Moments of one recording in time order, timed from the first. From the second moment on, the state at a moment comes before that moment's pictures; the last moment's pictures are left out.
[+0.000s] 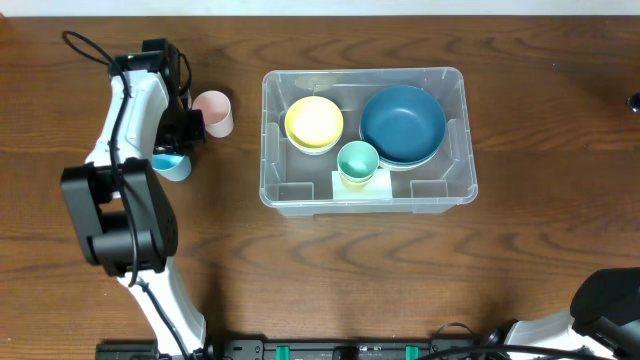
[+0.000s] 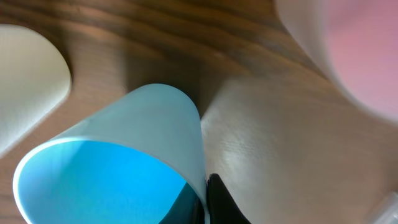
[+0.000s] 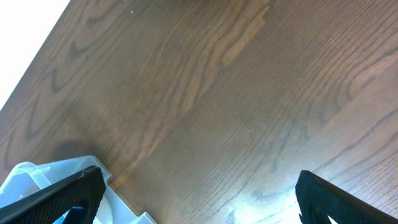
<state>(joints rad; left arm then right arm) 0.10 2.07 1.71 -1.24 -0.06 -0.09 -0.61 1.73 1.91 -1.28 -0.12 0.35</state>
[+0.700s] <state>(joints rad) -0.49 1.43 1.70 -1.09 0.21 -0.09 -0.61 1.73 1.91 -1.28 -0.12 0.35</state>
